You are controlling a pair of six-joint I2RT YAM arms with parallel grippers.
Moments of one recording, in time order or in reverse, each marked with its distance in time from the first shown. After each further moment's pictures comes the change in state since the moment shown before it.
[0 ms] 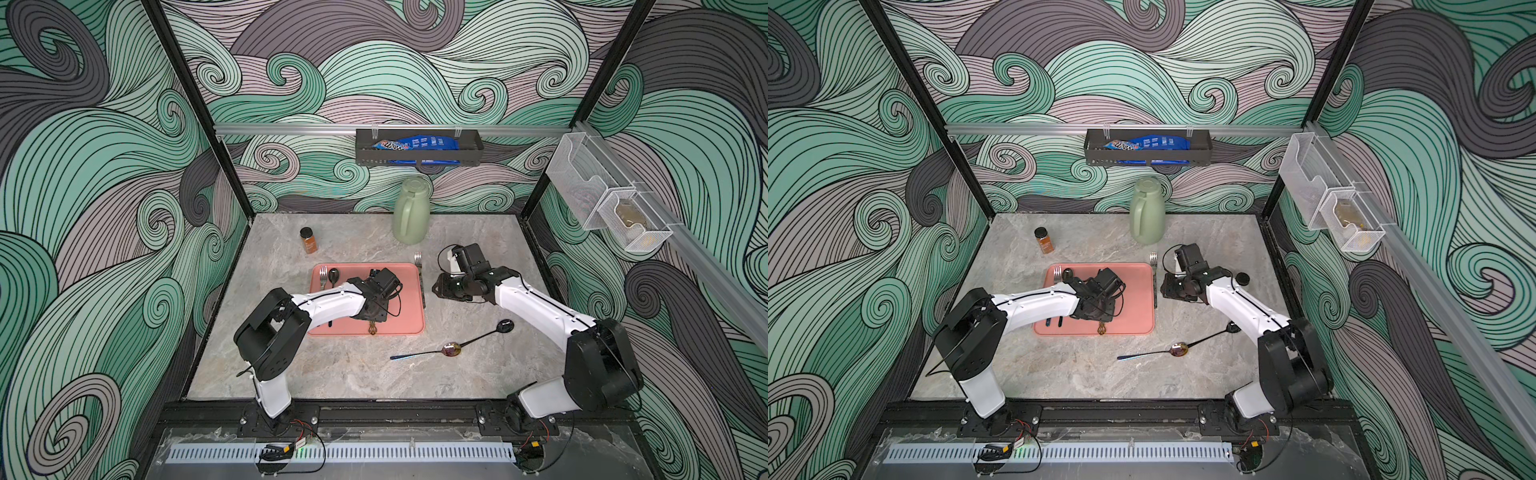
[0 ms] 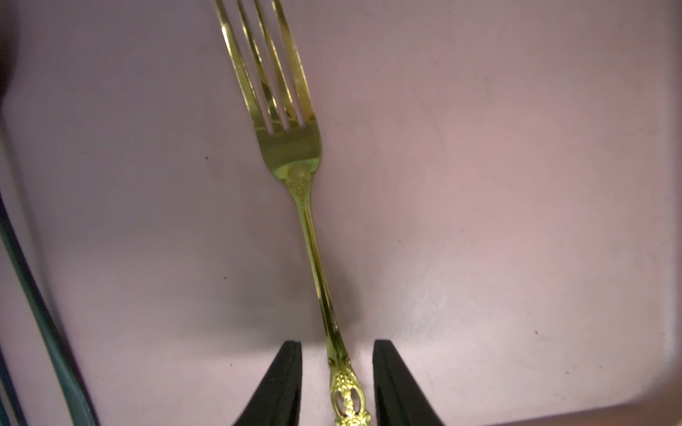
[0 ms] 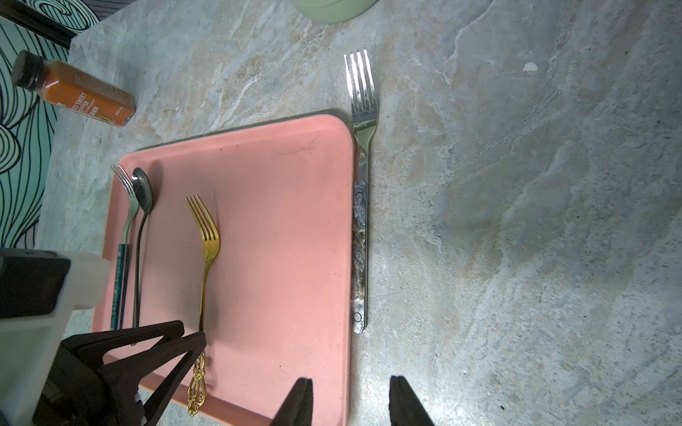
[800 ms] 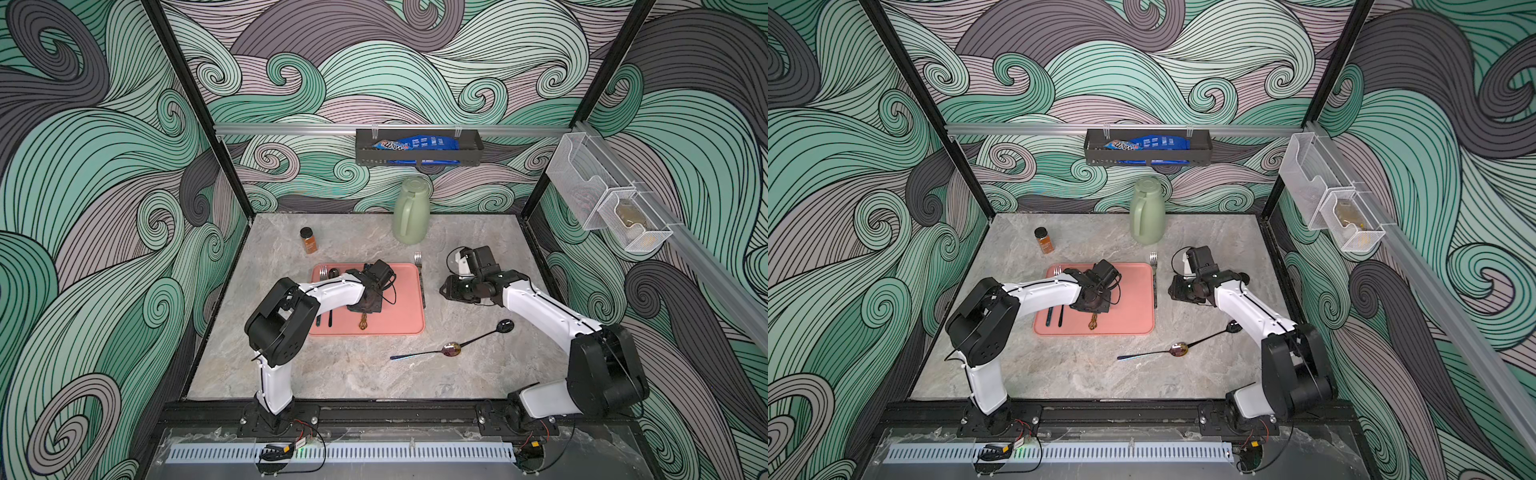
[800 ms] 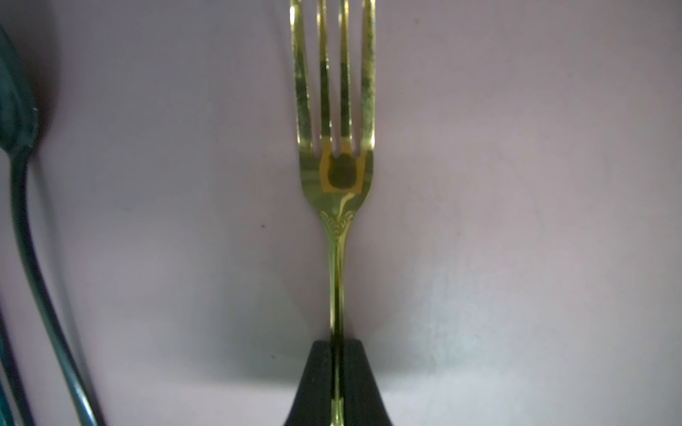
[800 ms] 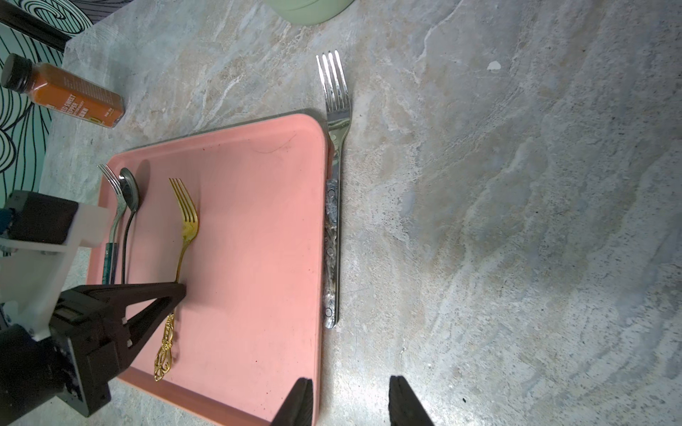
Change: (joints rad) left arm 0.108 0.091 0.051 -0.005 -0.016 0.055; right arm -0.079 -0.029 -0.058 0.014 -0.040 -0.061
